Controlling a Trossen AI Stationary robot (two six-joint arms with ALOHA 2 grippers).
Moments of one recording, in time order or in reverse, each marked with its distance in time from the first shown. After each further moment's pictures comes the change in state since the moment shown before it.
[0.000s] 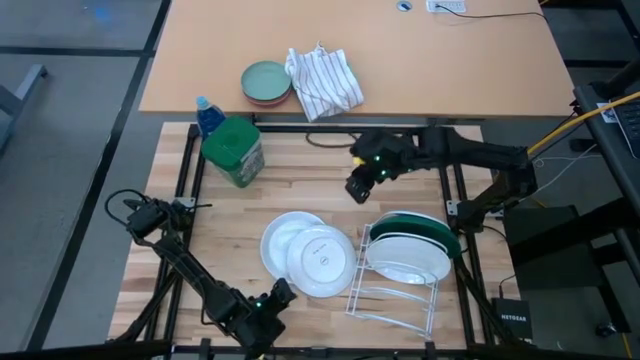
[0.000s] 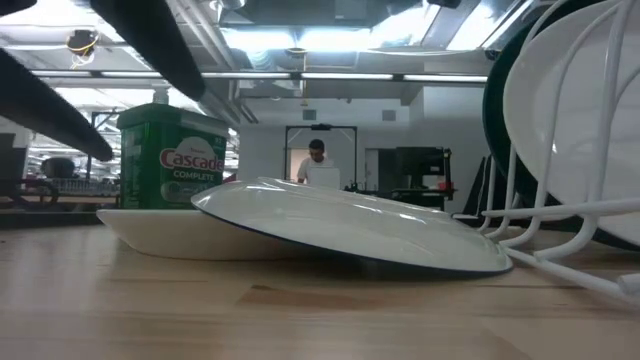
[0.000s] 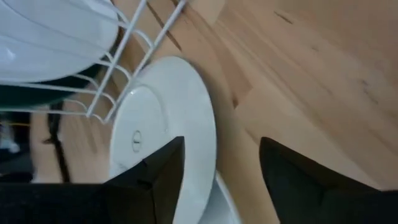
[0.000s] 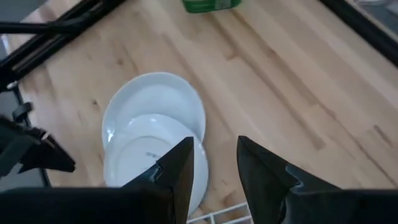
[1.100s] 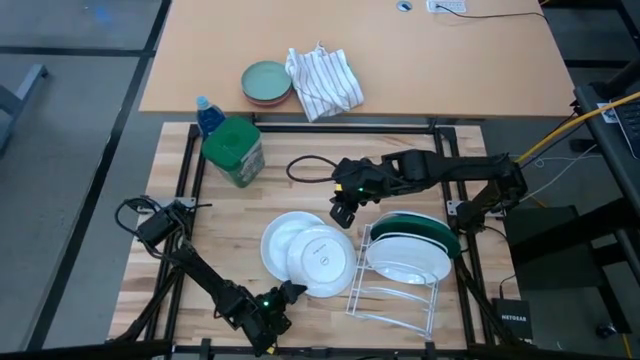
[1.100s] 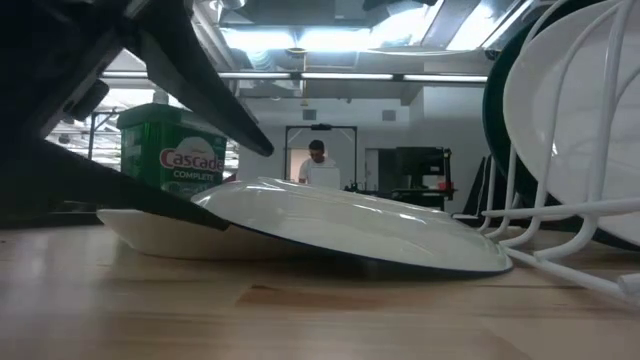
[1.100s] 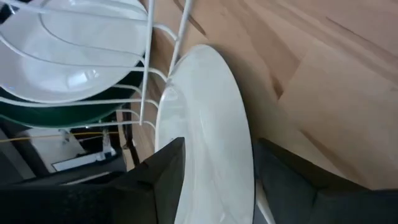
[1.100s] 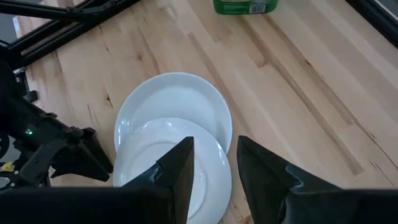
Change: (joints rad) left arm 0.026 0.122 -0.152 0.391 -0.244 0.356; right arm 0.134 0.101 0.000 0.117 0.077 0.010
